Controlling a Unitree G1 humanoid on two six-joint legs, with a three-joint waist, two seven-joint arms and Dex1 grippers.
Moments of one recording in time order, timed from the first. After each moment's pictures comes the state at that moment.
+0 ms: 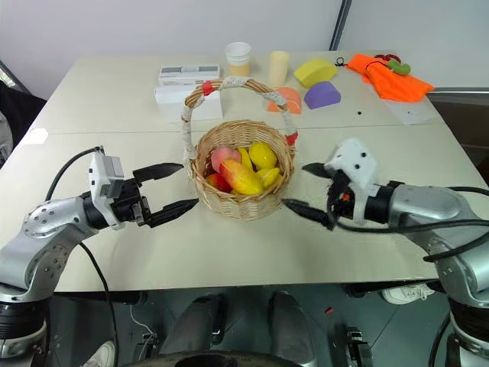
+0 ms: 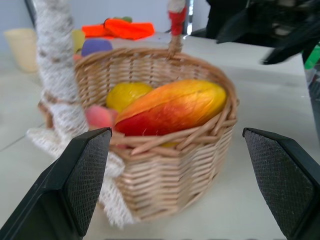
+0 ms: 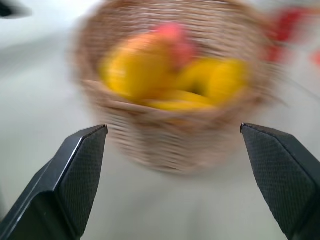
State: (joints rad) left arm -0.16 0.65 0.13 -0.44 -0.62 0.44 -0.90; right arm -0.27 -0.83 -0.24 -0.56 0.66 0.89 0.66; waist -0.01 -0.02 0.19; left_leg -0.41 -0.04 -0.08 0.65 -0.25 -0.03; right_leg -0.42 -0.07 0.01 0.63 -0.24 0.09
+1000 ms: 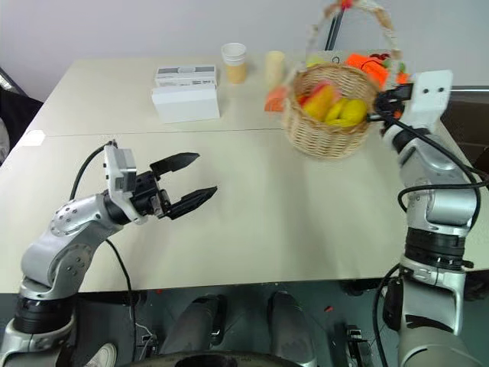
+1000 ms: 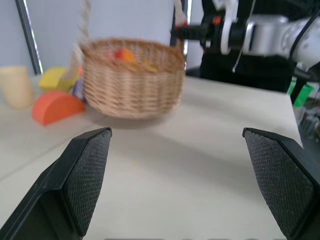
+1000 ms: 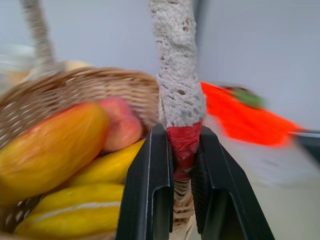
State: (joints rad) left arm -0.23 0.49 0.04 -0.47 -0.63 0.43 -0.78; right arm -0.59 -0.62 -0.35 0.10 0.28 0.51 0.18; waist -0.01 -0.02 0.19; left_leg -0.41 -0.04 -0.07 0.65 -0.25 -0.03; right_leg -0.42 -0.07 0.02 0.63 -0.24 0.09
